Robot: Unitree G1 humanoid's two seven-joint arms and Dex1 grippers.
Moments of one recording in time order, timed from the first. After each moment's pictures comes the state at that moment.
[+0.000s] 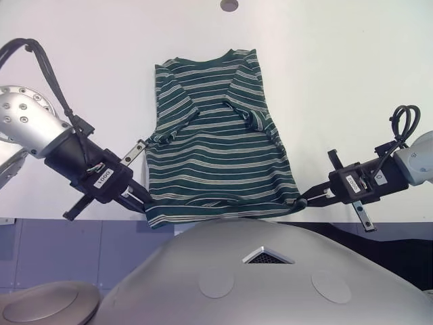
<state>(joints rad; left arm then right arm) -0.12 1.48 -0.29 -0.54 -0.90 0.20 -1.60 0.12 -1.26 0.17 -0.64 0.66 0.34 1.30</state>
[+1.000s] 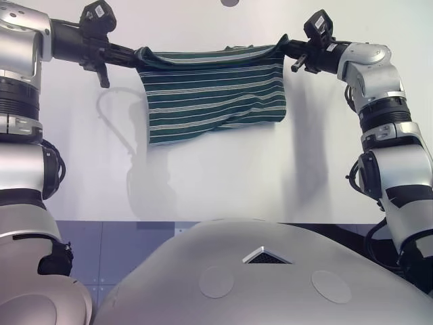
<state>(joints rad) -0.77 0.83 -0.31 0.63 -0.14 0.35 -1.43 -0.70 -0.40 0.18 0.84 0.11 0.15 0.81</state>
